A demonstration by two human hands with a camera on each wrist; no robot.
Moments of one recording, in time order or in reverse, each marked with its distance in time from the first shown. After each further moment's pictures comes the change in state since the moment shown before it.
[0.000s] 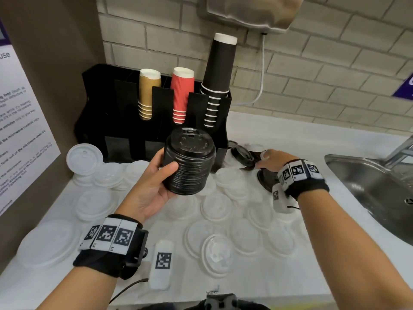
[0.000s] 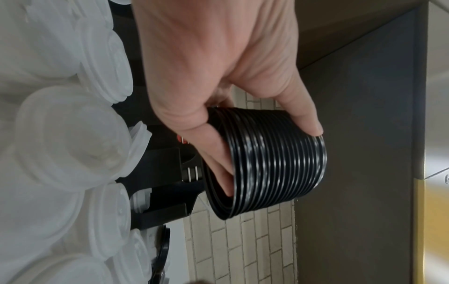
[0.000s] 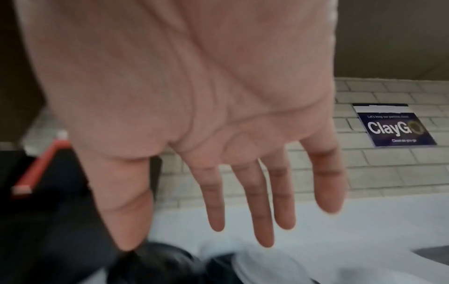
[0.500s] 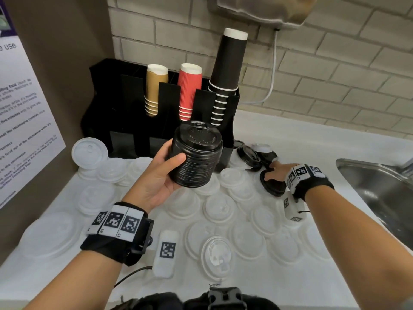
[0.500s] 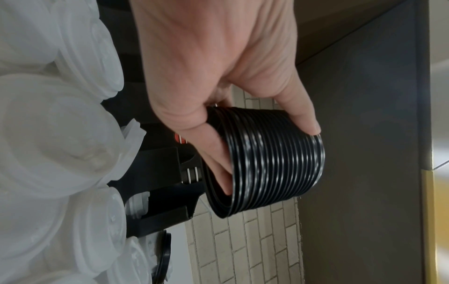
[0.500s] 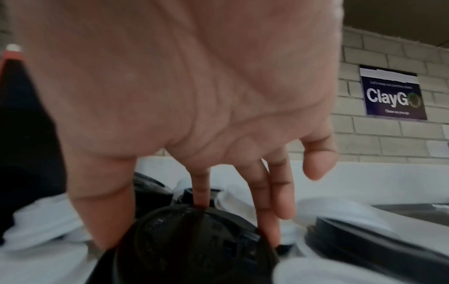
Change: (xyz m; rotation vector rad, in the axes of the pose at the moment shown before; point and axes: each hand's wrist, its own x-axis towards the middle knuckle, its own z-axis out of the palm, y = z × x) left_hand 0.015 0.000 0.001 0.031 0.038 0.030; right_hand 0.044 0.025 0.030 -0.088 -0.087 0.047
